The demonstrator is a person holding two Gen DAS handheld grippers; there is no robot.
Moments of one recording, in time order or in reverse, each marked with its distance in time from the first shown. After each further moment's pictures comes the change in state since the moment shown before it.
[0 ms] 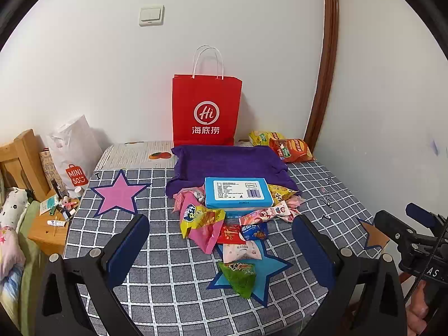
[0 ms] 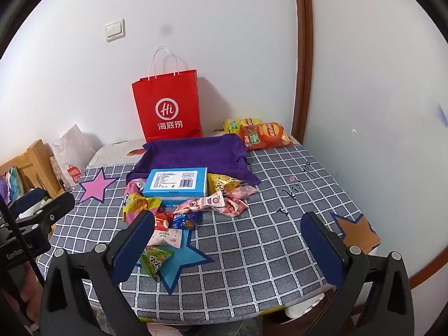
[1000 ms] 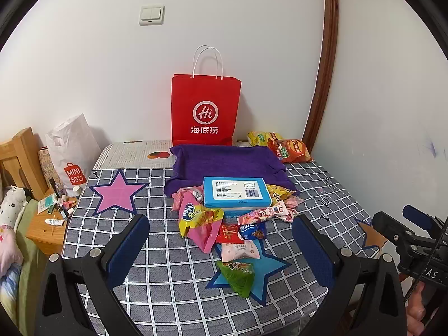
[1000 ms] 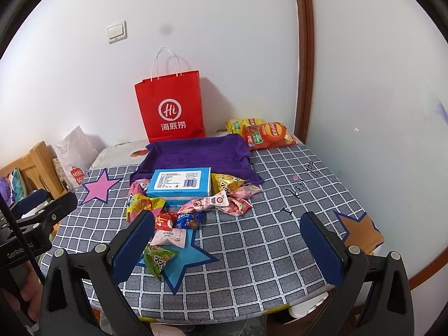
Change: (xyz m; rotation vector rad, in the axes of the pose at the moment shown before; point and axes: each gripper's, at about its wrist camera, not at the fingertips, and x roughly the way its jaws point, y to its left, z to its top) left arm 0.003 -0.004 -0.003 -0.004 0.002 0.002; right arm -0.002 0.003 -0.003 0.009 -0.007 0.014
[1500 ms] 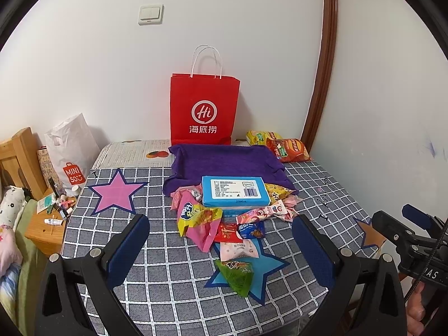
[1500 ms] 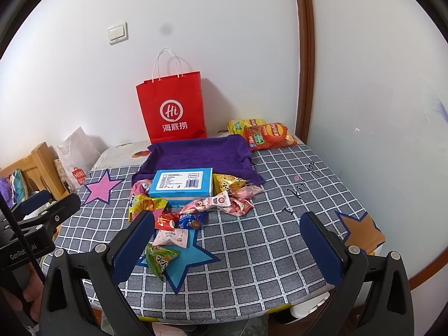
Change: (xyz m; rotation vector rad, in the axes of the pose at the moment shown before) left arm 0.000 -0.002 -0.004 0.003 -0.005 -0.010; right arm -0.002 0.001 0.000 0.002 -0.002 0.007
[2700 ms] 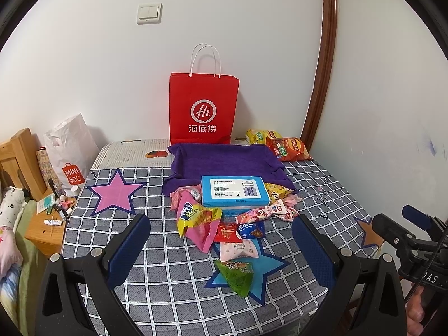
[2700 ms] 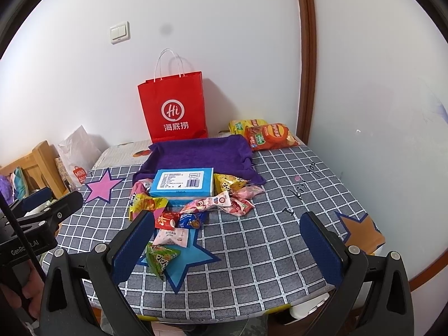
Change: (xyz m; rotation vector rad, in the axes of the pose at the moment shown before) left arm -0.001 0.005 0.000 -0.004 0.002 -0.009; right arm 0.000 0.000 0.001 -0.006 0.001 0.005
